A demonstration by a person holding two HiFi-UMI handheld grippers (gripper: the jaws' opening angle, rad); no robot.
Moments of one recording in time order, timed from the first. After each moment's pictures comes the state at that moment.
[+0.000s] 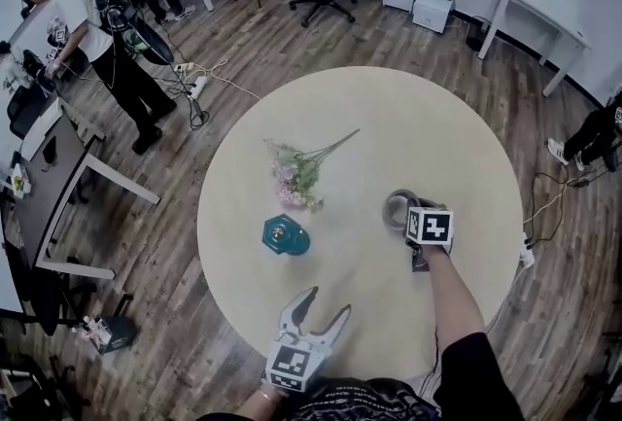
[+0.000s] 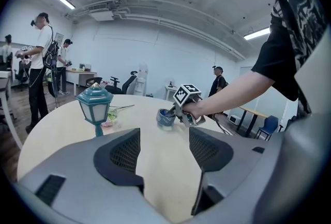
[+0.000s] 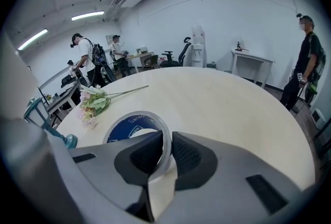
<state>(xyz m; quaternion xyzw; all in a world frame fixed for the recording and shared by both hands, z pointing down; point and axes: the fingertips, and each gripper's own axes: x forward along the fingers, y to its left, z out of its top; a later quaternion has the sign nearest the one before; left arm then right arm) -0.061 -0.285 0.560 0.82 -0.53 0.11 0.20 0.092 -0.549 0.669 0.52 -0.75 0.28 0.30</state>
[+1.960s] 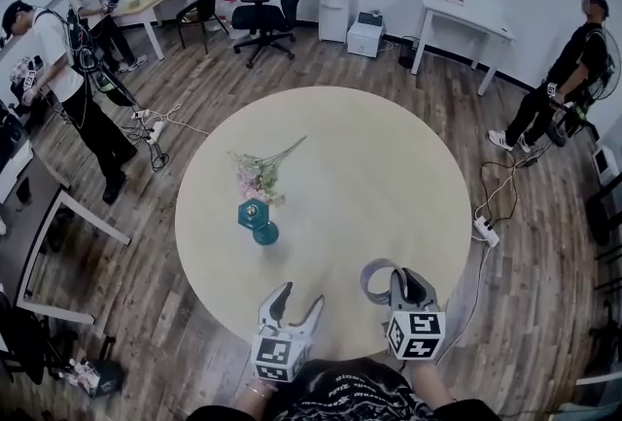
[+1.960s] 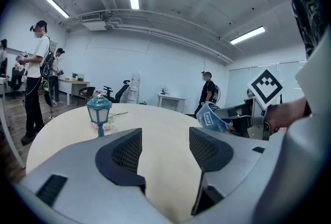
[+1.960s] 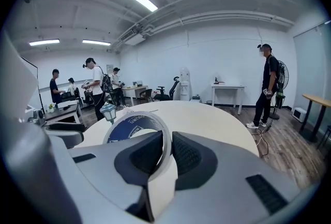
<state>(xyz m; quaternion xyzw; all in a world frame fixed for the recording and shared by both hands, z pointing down) -0.059 -0.195 0.533 0.85 -0.50 0.09 0.15 0.132 -0.228 0.525 0.61 -0.75 0.18 0.16</state>
